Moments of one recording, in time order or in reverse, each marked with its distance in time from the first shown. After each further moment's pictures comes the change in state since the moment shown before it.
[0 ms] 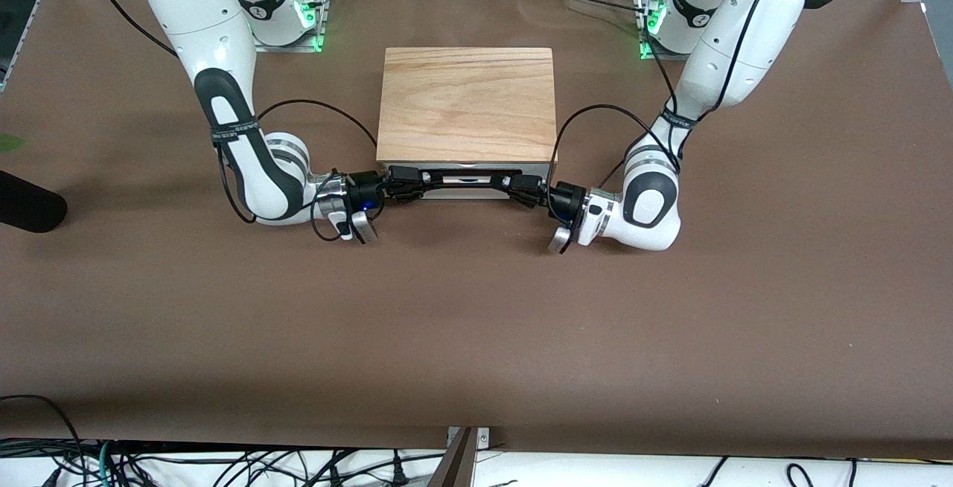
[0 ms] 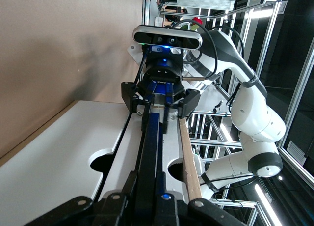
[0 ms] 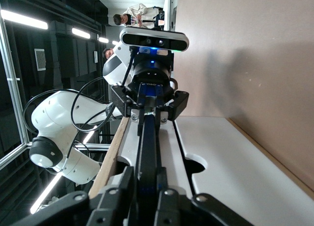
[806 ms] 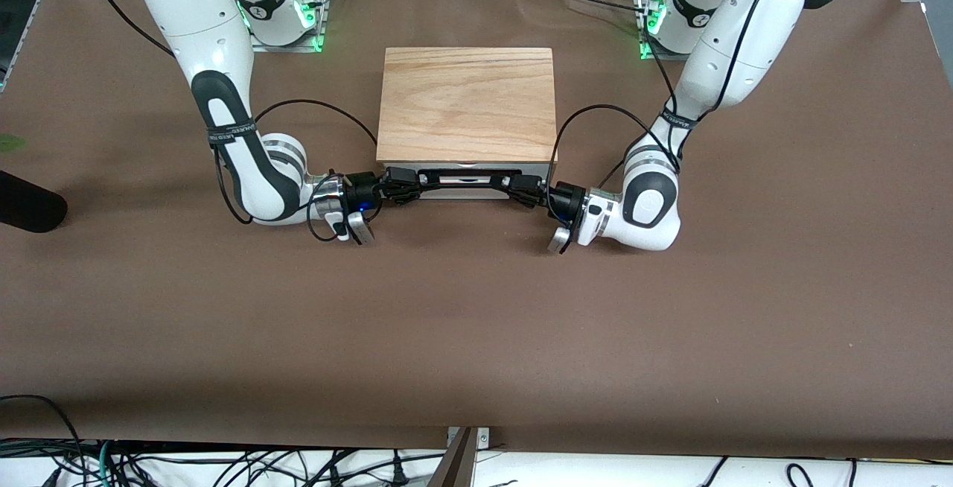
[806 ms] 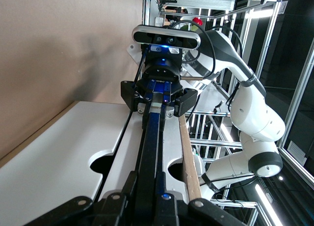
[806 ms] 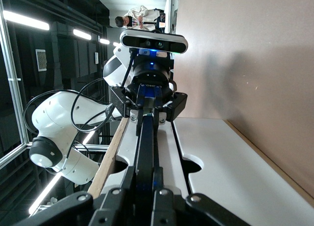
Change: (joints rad) left arm -0.001 0.003 -0.001 0.008 0.000 0.005 -0.002; right arm -0.009 0.005 0.000 0.004 0.001 -0.004 -0.014
